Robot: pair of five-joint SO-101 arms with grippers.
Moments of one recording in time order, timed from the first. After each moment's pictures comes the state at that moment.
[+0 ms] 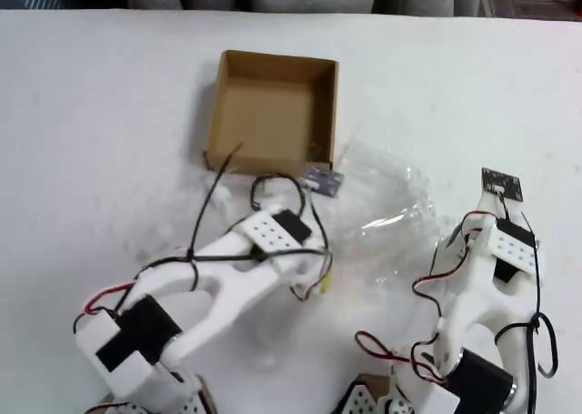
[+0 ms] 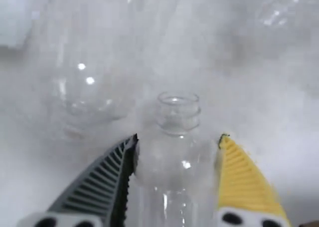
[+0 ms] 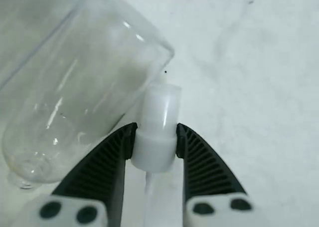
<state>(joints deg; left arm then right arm) 37.9 2.8 34.3 59.1 29.1 26.9 -18.4 50.6 59.8 14.5</state>
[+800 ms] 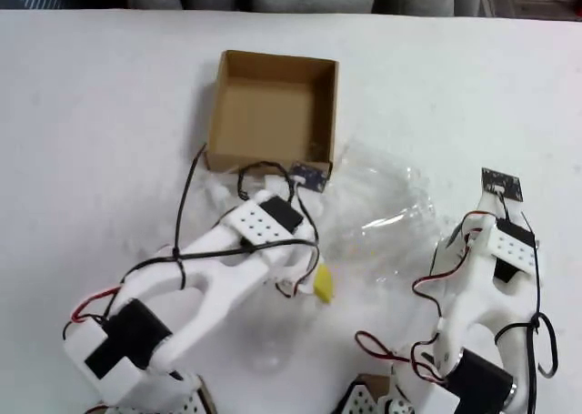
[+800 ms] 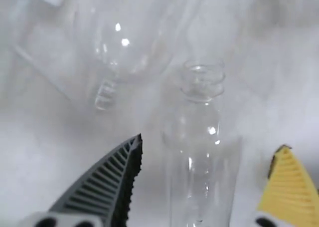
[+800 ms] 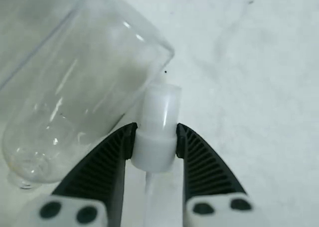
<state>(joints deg) 36.1 -0.5 32.5 69.6 26.1 26.9 -18.4 50.6 59.8 14.5</state>
